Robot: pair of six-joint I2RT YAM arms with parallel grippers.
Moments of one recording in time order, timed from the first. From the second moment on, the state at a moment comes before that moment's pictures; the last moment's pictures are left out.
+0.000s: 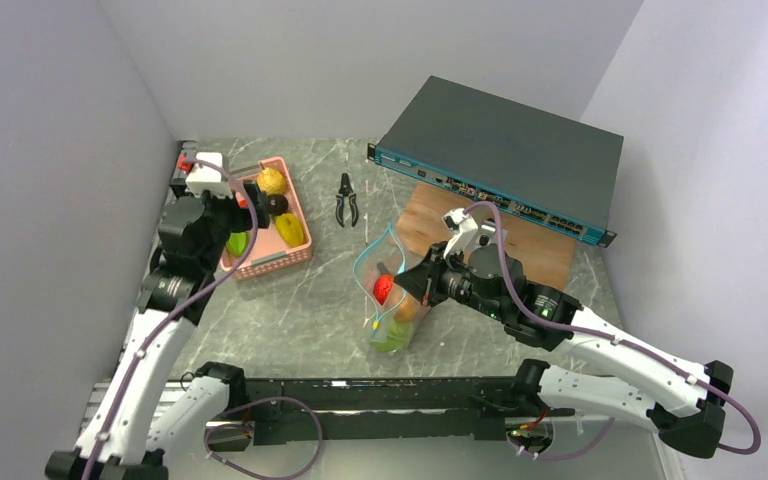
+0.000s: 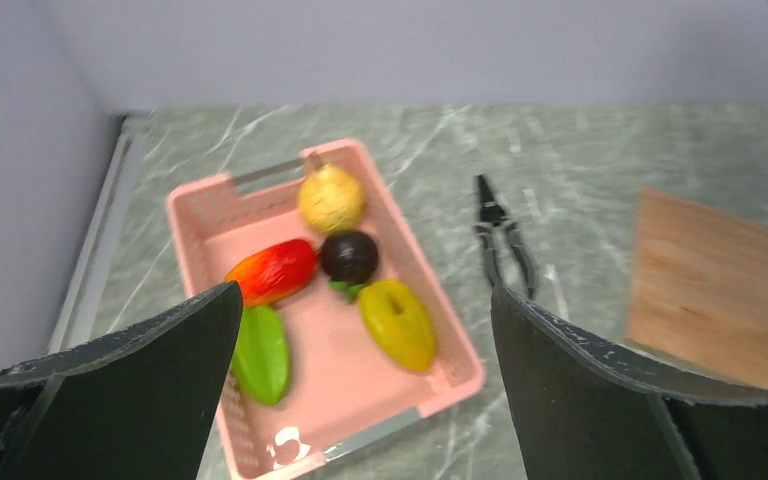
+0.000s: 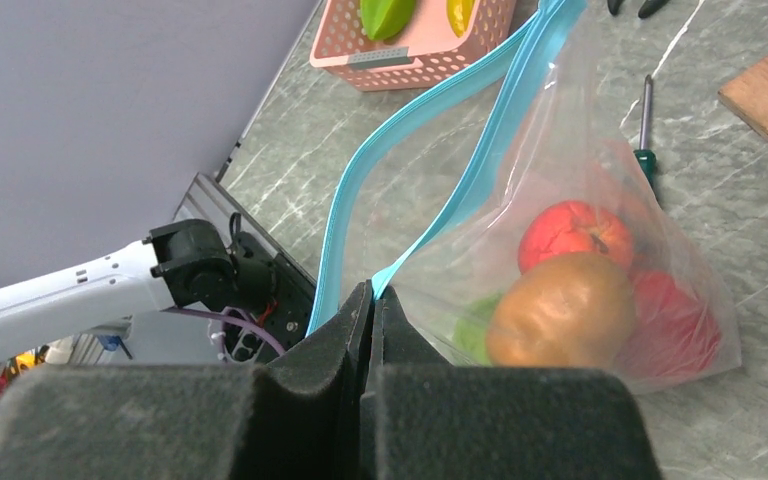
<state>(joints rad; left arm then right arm) -0.26 0.78 0.91 -0.23 -0.12 -0.06 1.01 0.83 0.84 -0.30 0.10 0.67</state>
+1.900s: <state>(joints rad) 0.01 1.84 1.40 -0.71 -0.25 -0.22 1.01 0.83 0.84 -0.31 0.09 0.68</state>
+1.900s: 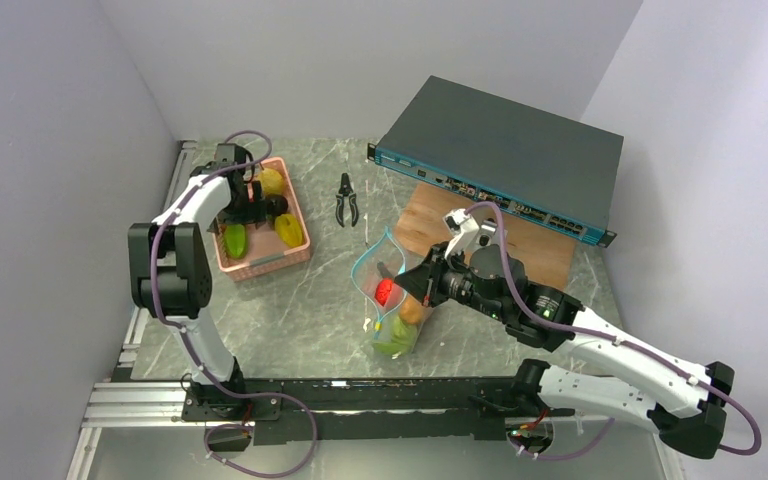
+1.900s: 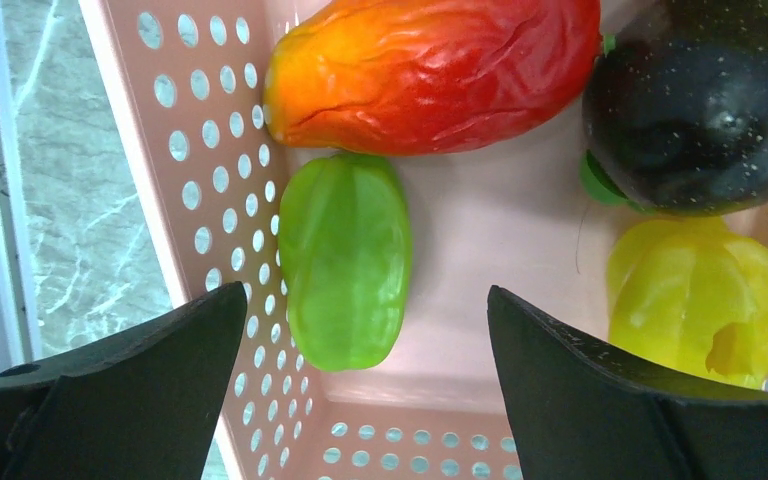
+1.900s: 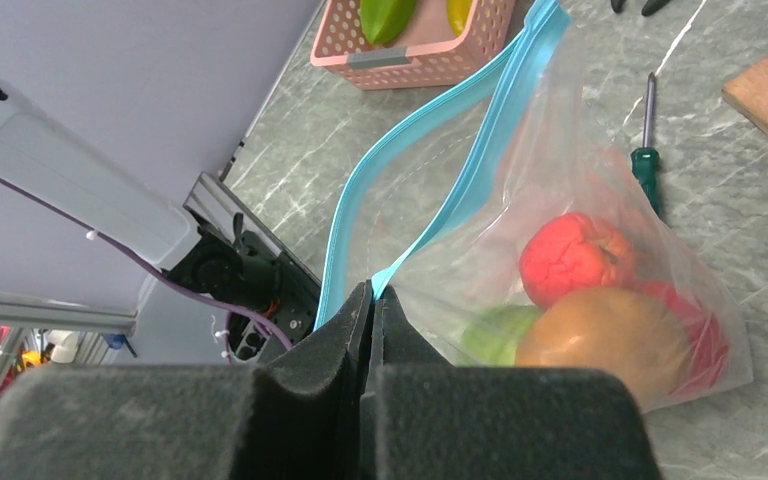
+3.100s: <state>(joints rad) 0.01 1.62 1.38 -0.75 -0.03 -0.14 1.01 0.83 0.84 -0.31 0.10 0.68</state>
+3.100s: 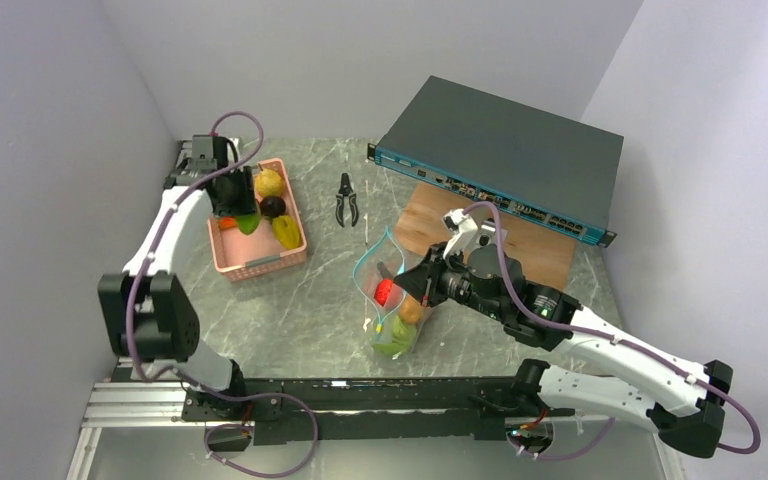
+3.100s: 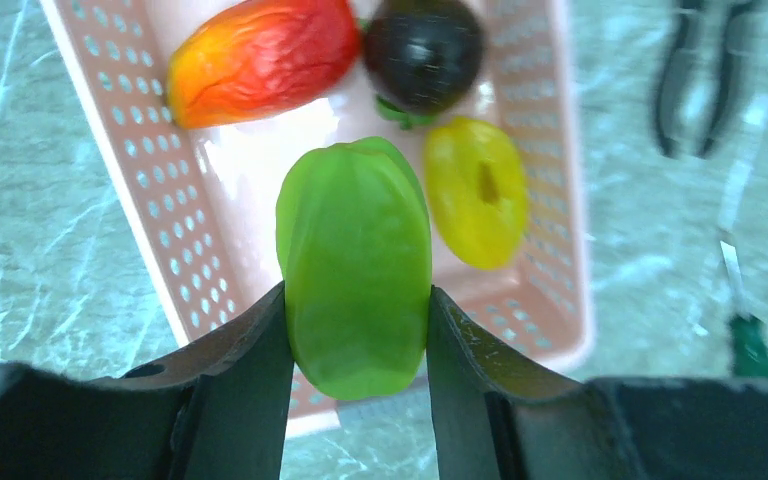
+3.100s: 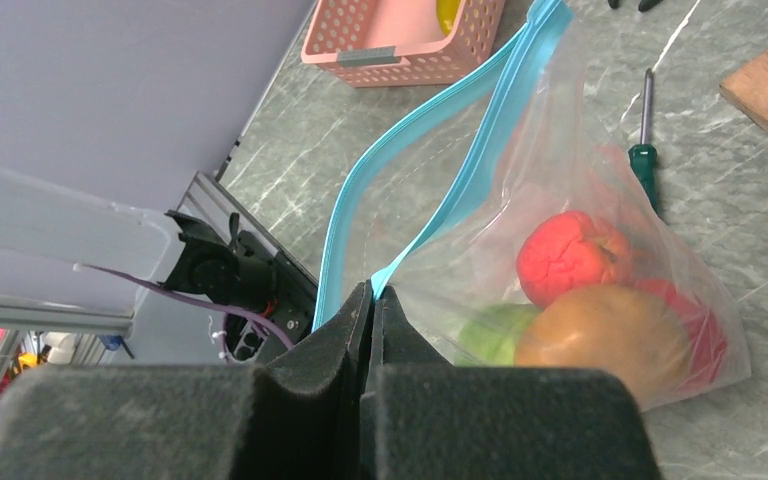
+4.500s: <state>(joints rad) -0.69 1.23 1.11 -0.38 0.75 0.14 1.02 0.79 0.83 -0.30 0.13 0.69</state>
